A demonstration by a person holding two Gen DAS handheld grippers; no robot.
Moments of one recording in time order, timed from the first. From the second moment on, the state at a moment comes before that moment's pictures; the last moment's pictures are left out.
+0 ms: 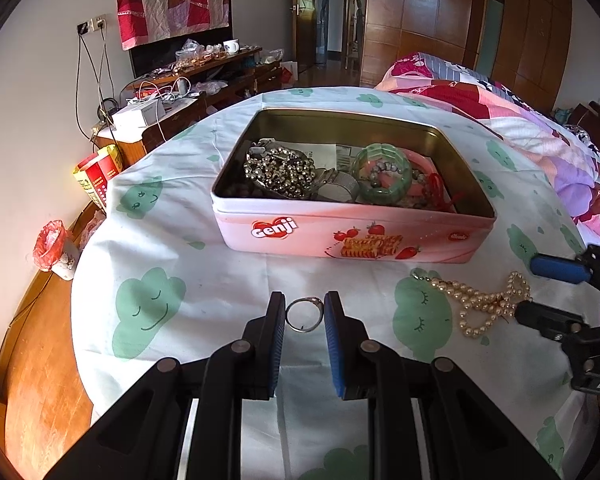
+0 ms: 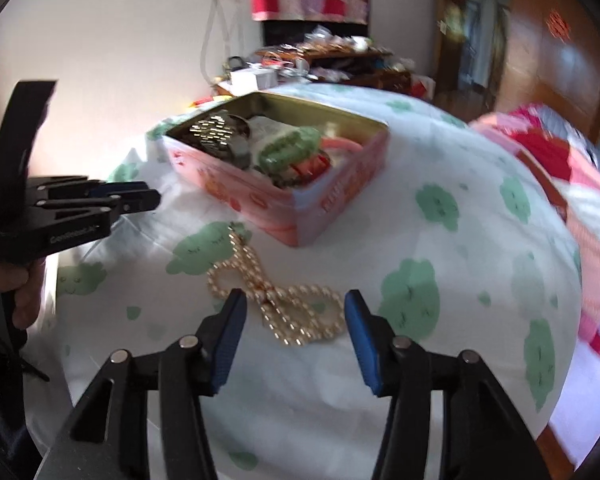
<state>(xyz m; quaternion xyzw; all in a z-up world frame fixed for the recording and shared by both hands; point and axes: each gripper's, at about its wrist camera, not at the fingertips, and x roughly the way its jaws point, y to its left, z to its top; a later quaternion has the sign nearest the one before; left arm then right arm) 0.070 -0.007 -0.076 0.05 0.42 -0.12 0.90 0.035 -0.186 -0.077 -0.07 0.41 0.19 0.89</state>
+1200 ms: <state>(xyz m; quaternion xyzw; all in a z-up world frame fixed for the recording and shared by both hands) 0.069 -0.021 -0.020 0.08 0.36 -0.13 0.92 0.032 -0.150 -0.030 -0.11 0.31 0.21 0.92</state>
